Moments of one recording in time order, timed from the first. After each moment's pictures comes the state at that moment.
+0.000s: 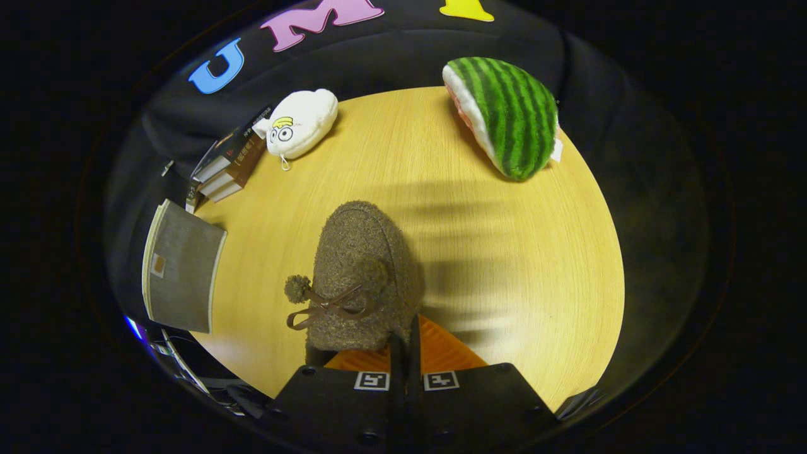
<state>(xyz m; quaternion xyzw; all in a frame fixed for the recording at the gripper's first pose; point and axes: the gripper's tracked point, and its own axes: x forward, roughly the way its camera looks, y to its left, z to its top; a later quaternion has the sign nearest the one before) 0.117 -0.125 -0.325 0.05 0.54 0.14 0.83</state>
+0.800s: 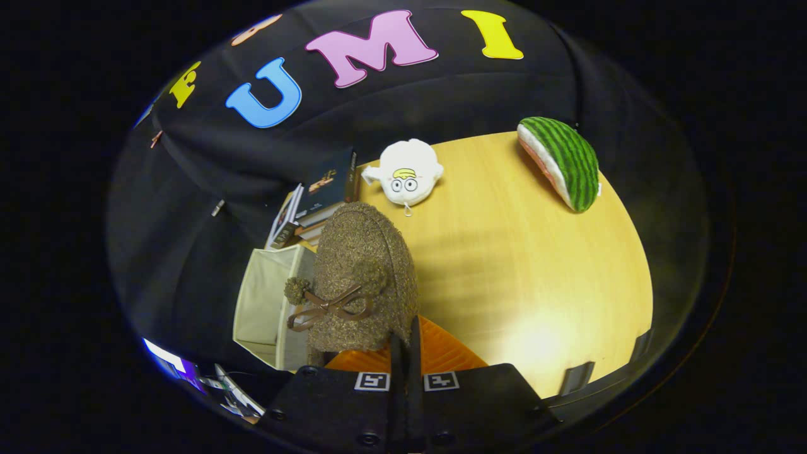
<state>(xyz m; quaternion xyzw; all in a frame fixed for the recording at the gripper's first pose) 0.063 0.071 -0.150 0.15 0.47 0.17 0.85</state>
